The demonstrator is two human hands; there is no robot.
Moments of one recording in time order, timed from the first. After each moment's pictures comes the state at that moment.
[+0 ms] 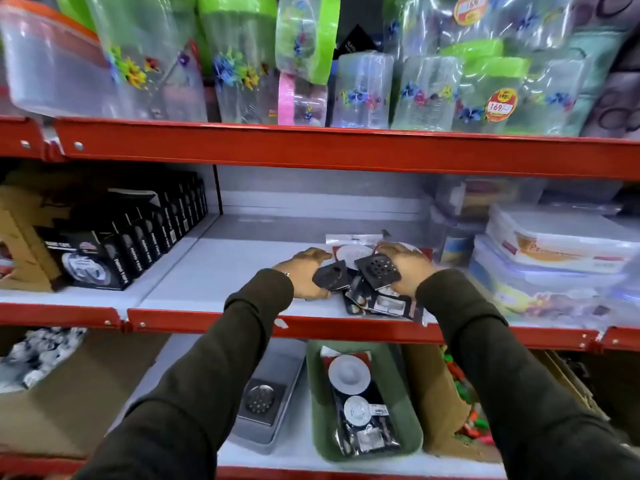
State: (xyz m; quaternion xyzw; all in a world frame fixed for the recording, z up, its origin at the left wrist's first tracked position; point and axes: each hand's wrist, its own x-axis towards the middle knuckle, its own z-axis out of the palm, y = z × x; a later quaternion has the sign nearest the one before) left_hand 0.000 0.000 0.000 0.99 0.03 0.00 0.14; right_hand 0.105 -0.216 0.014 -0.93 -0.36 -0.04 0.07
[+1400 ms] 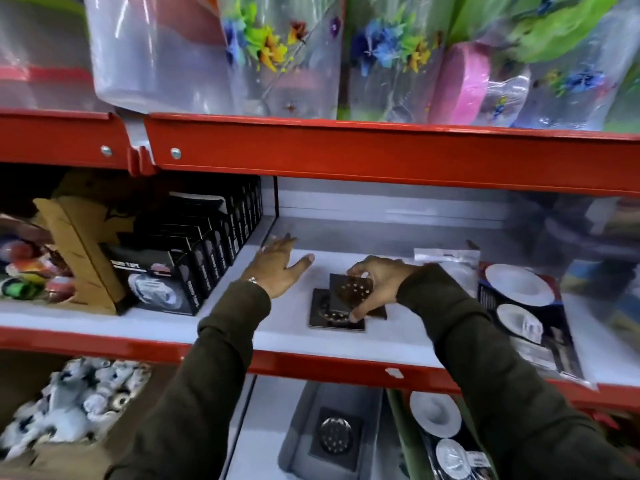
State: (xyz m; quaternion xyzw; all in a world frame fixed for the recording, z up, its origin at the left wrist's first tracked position) left_hand -0.047 0.219 -0.009 0.95 0.19 0.10 0.24; right_hand 0.077 0.018 0.013 -0.89 -0.42 0.16 0.06
